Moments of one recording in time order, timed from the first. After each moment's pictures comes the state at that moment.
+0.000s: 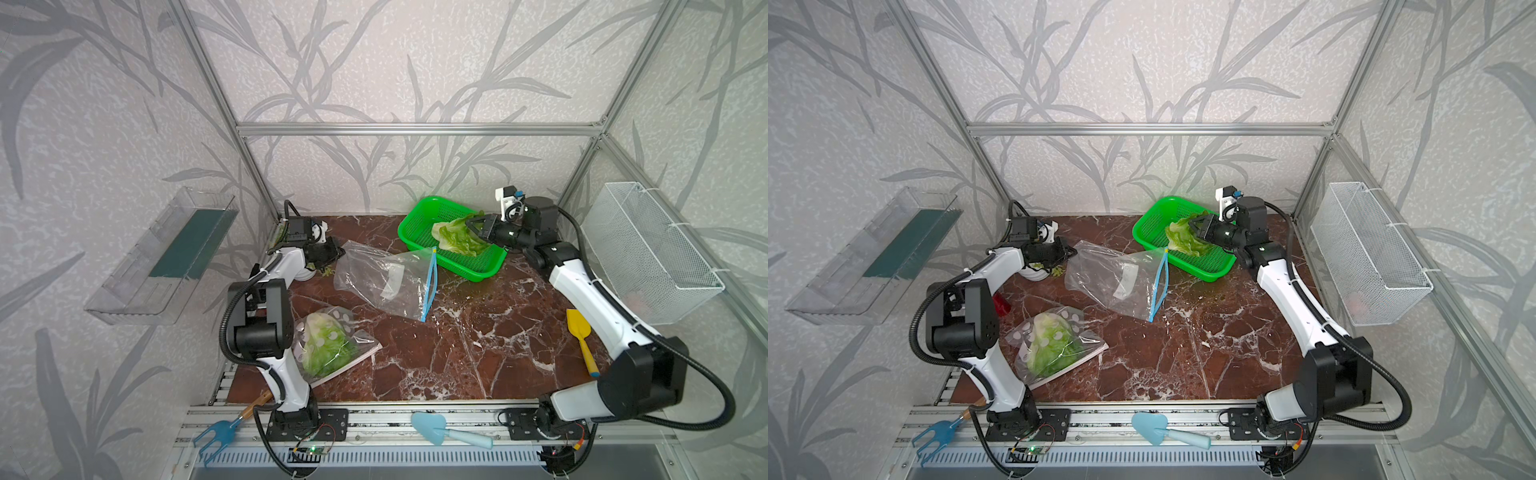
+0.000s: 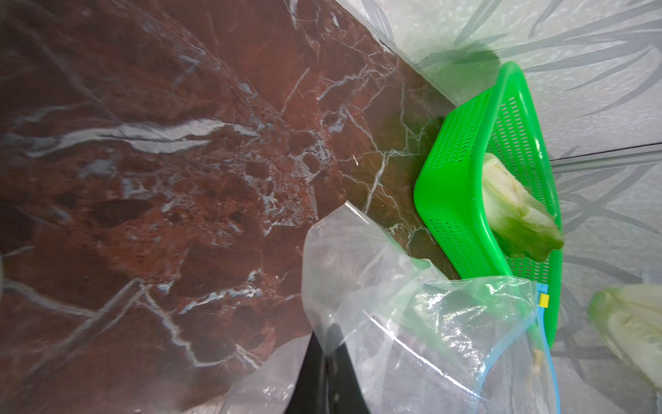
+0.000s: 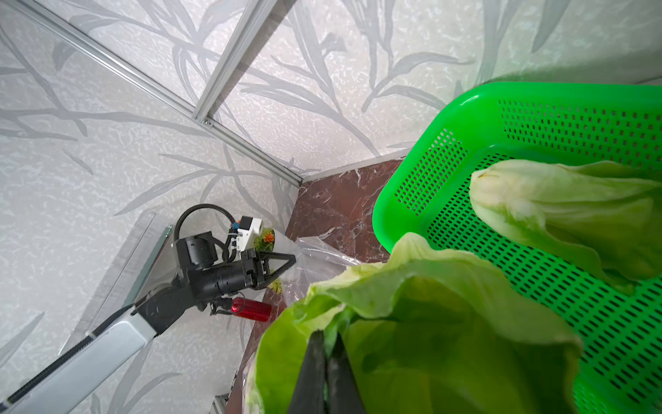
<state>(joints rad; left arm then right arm) 0.11 1.83 1.33 -0.40 0.52 -0.37 0.23 1.53 1.35 -0.17 -0.57 0.68</state>
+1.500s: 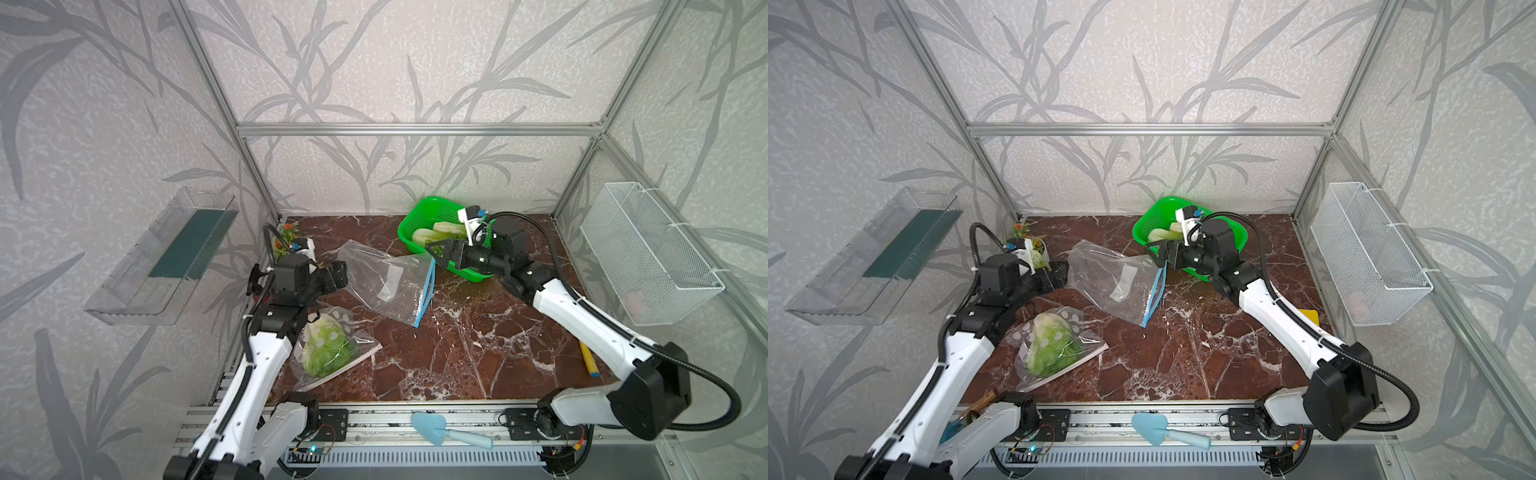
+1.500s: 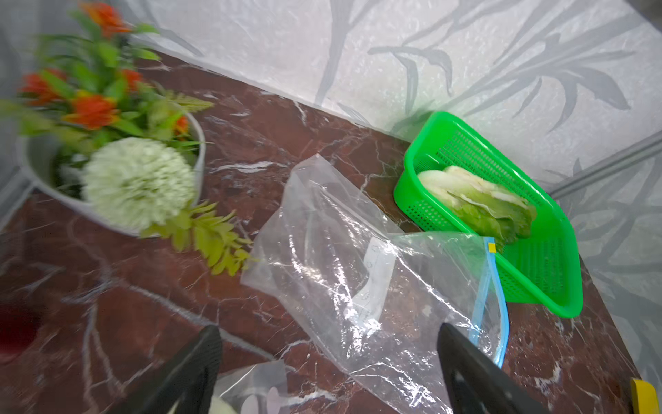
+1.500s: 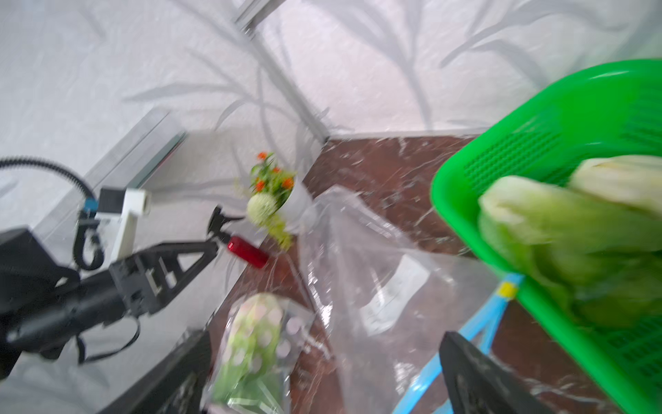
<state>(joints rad) -0.09 0.85 0.82 -0.46 0.02 -0.42 0.60 1.34 1.13 -0.12 -0.40 0.48</state>
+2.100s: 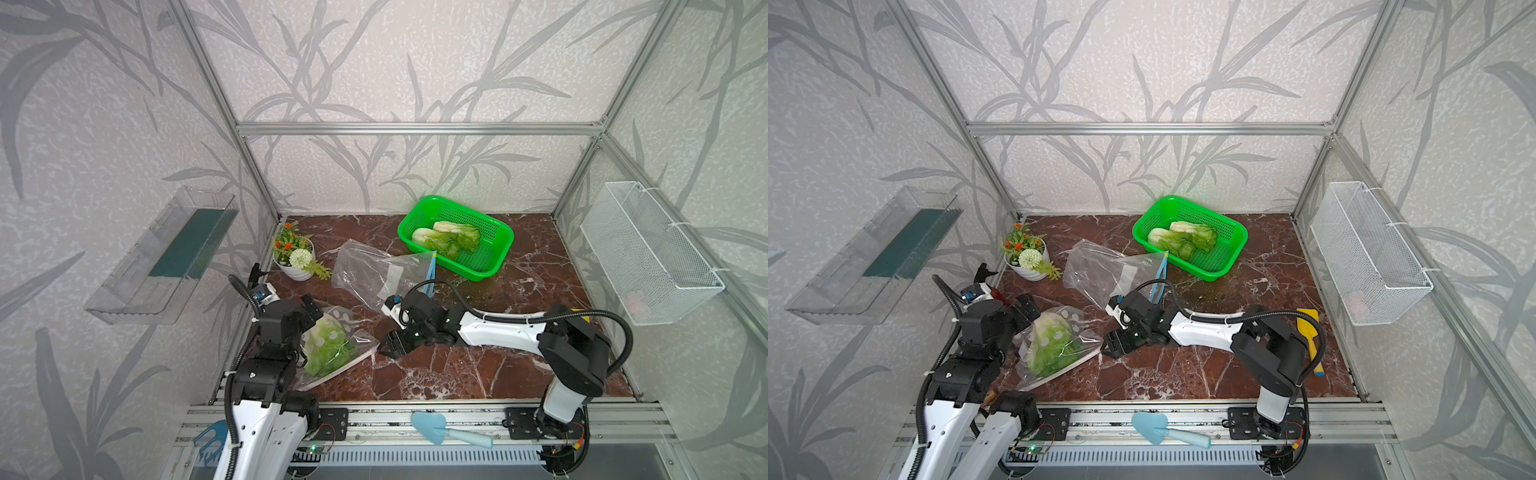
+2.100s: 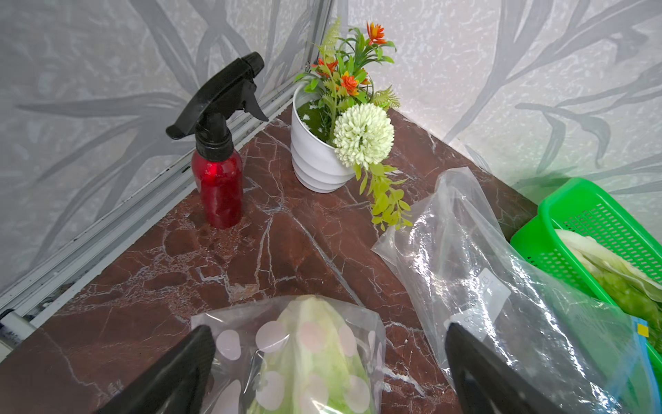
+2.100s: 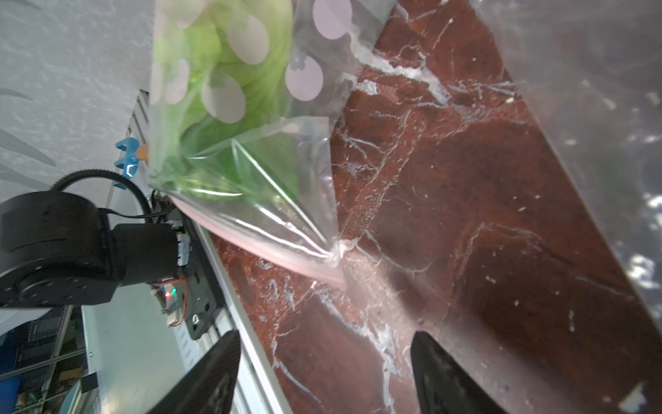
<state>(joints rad) -0.07 0.52 0.66 -0.71 -0.34 -0.59 1.01 1.79 1.04 -0.11 -0.41 0.55</state>
